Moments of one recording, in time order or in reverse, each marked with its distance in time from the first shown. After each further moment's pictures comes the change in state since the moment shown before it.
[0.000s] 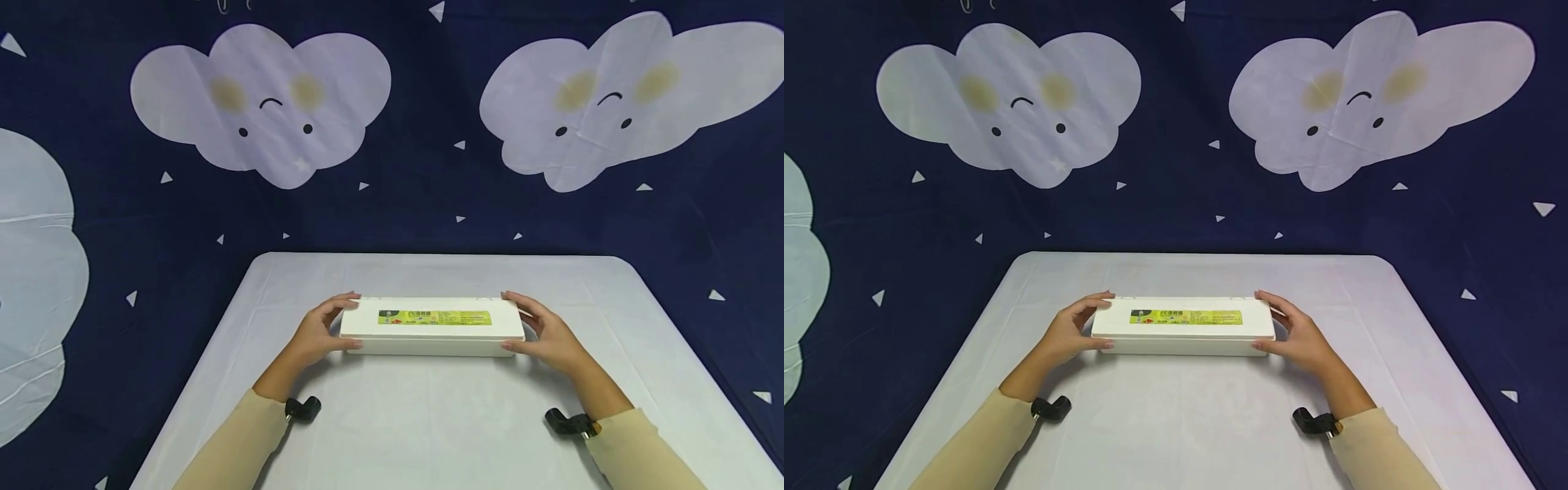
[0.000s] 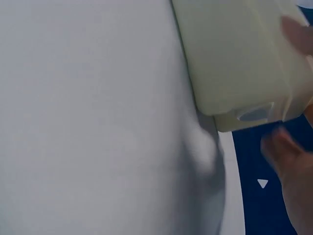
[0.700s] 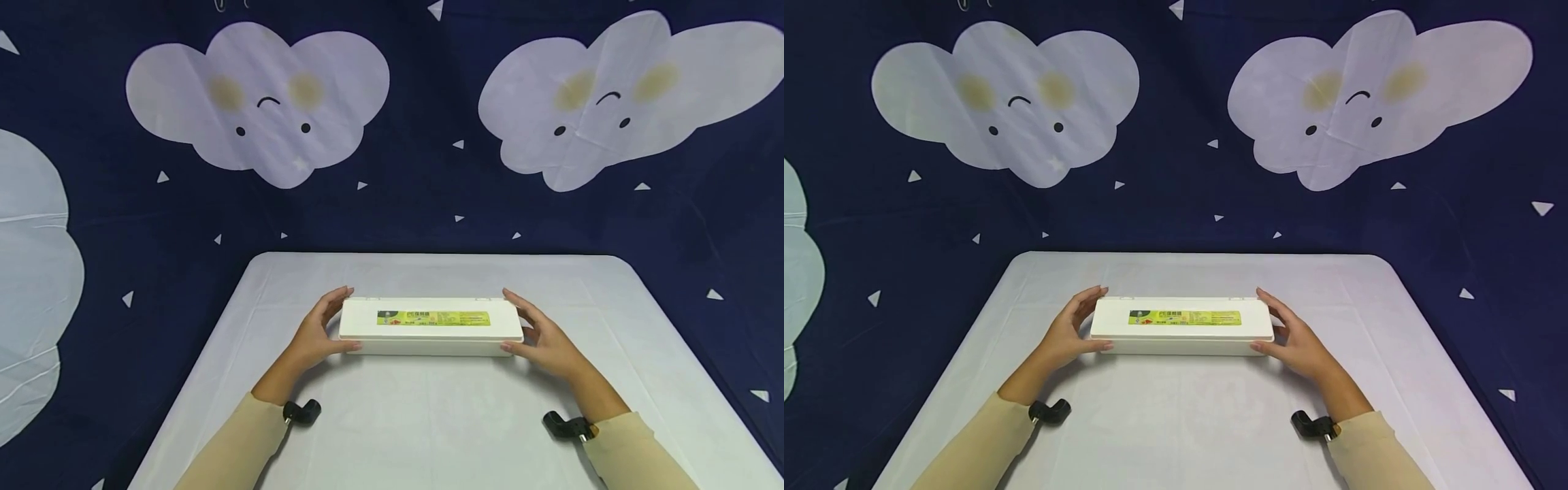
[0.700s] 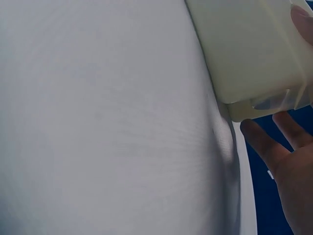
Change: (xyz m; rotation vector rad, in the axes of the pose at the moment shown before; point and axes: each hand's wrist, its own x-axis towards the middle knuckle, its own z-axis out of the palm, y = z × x) left_hand -0.002 -0.004 0.005 0.063 0.043 0.028; right_hand -0.007 0.017 0.004 0.032 -0.049 -0.001
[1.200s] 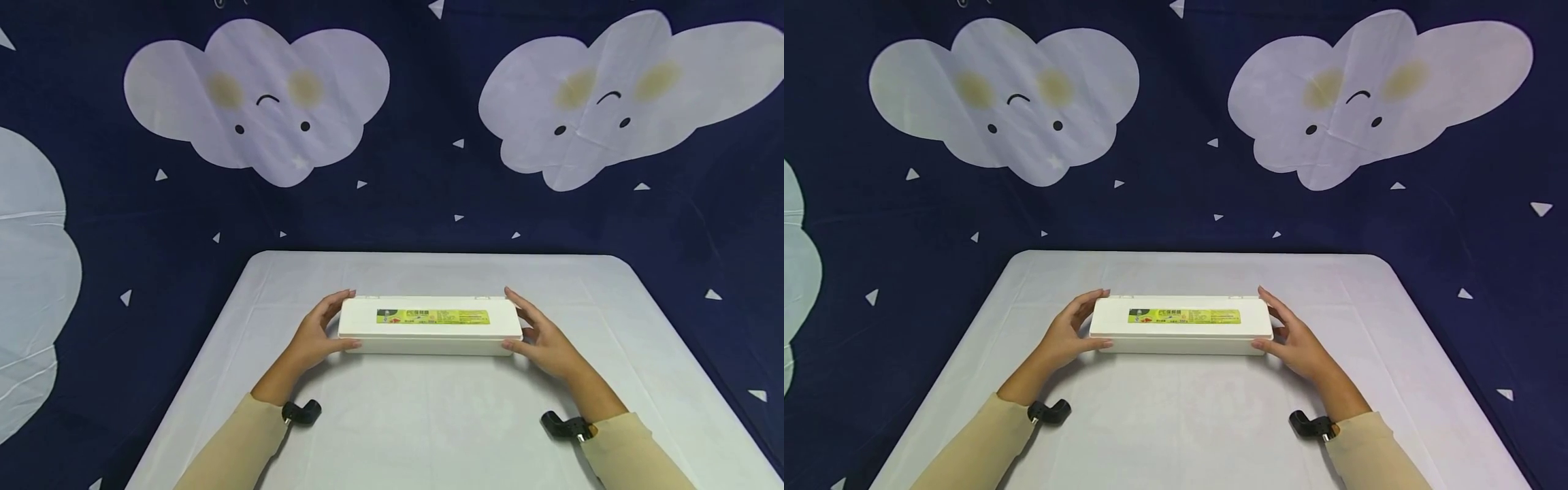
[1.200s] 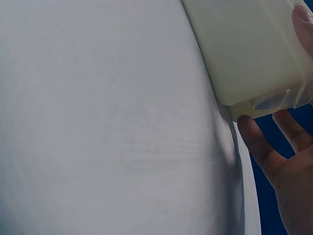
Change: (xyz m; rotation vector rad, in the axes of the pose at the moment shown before) left_hand -0.004 0.023 0.002 -0.049 -0.008 -0.036; right_hand -0.002 0.001 0.000 -0.058 0.019 0.038
